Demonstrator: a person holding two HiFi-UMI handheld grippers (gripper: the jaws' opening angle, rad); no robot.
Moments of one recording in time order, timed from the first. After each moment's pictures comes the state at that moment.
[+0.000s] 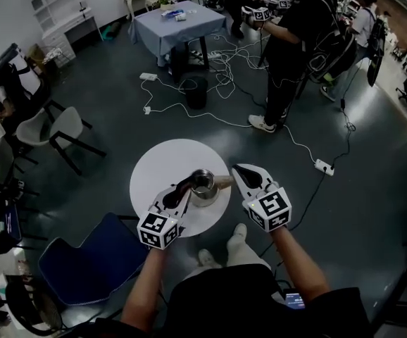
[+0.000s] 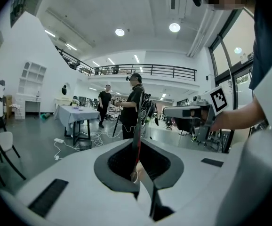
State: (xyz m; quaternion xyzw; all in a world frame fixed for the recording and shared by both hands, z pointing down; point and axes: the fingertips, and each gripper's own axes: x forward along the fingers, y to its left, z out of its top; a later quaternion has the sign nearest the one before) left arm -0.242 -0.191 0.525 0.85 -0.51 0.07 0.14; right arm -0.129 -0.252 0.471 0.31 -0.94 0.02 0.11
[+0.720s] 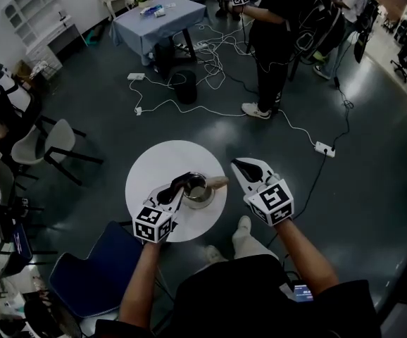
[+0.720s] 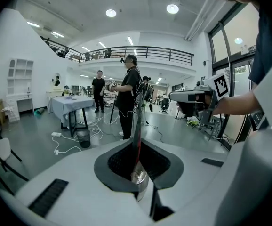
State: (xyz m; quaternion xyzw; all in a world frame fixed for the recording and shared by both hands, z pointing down) left arm -0.228 -0.252 0.566 0.85 -0.47 0.17 0.17; right arm -0.086 -0.309 0.487 0.33 -0.94 0.04 0.12
